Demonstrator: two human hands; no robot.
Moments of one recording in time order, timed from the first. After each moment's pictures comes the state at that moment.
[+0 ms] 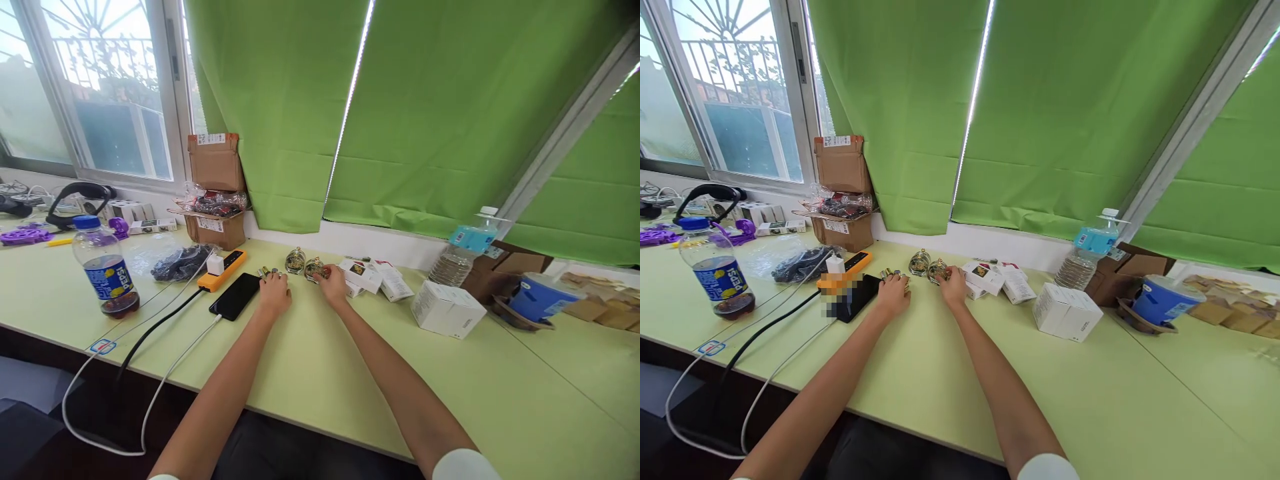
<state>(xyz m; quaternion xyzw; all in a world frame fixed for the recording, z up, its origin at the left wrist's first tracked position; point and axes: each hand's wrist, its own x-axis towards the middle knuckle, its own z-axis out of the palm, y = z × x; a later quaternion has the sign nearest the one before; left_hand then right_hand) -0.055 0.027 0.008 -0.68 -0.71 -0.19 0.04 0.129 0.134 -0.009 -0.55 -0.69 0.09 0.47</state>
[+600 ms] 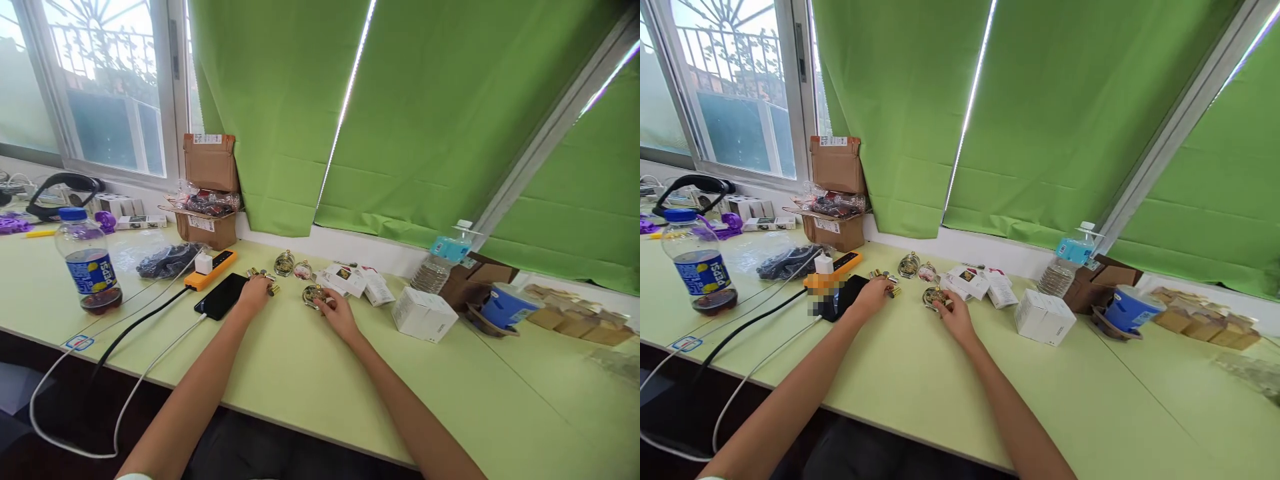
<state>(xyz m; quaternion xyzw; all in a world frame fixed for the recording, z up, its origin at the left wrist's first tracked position) -0.083 0.036 -0.001 -0.71 -0.66 -0.25 0.00 0.193 0.060 -0.012 -0.46 -0.74 0.25 0.42</state>
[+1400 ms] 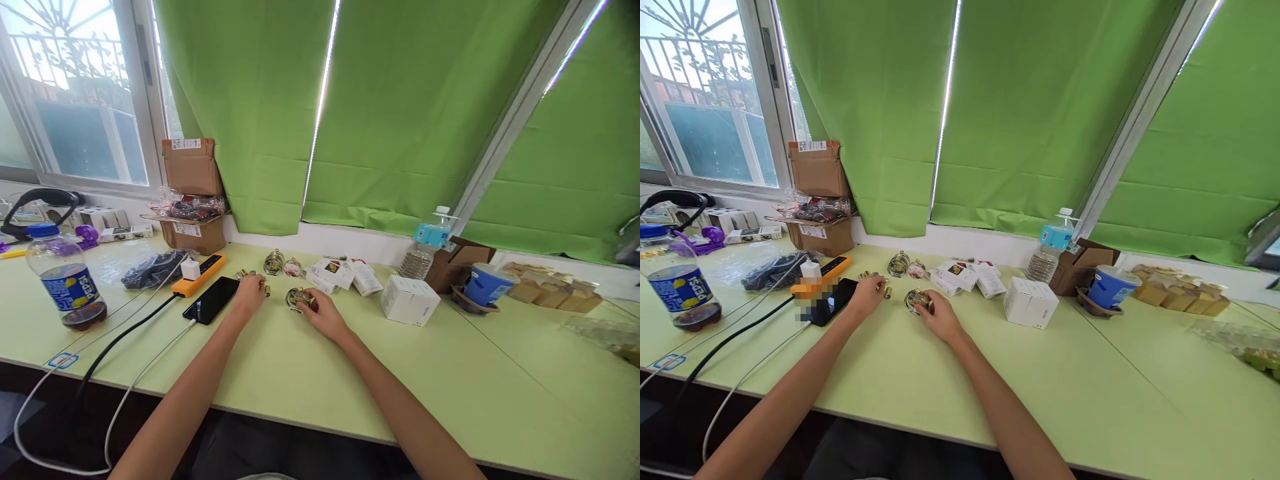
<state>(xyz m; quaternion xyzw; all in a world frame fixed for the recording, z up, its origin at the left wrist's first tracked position) -0.060 0.021 0.017 -0.68 -0.66 -0.31 0.00 0.181 0.022 -0.001 -0.41 -0.81 0.19 0.38</state>
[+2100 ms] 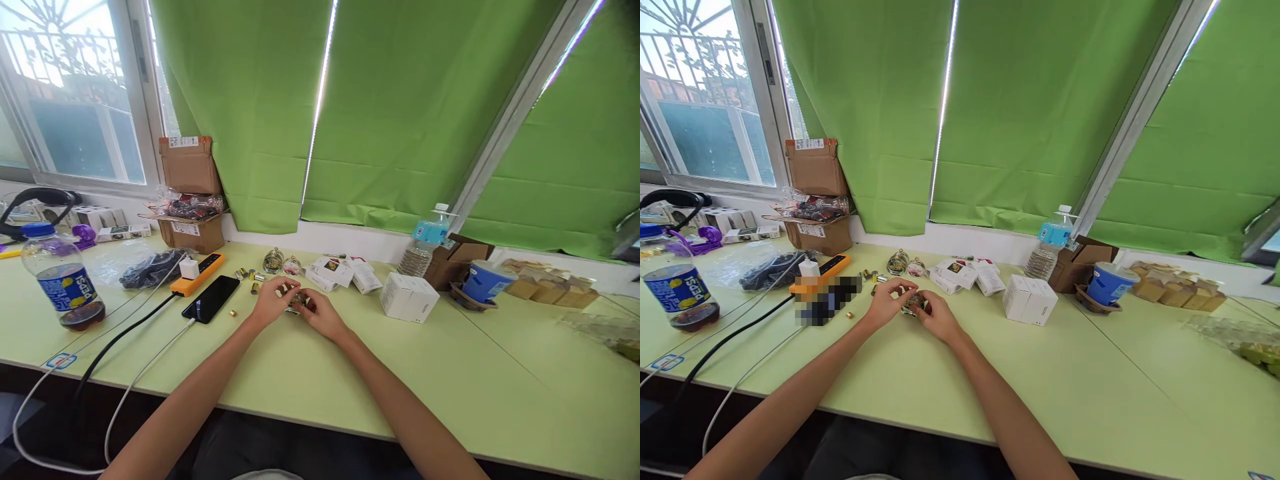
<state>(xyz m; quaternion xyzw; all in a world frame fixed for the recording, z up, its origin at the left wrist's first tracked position) -0.002 -0.001 0.021 -0.70 -0.40 -0.57 -0.18 0.174 0.009 0.010 -0.36 -0.82 0.24 0.37</state>
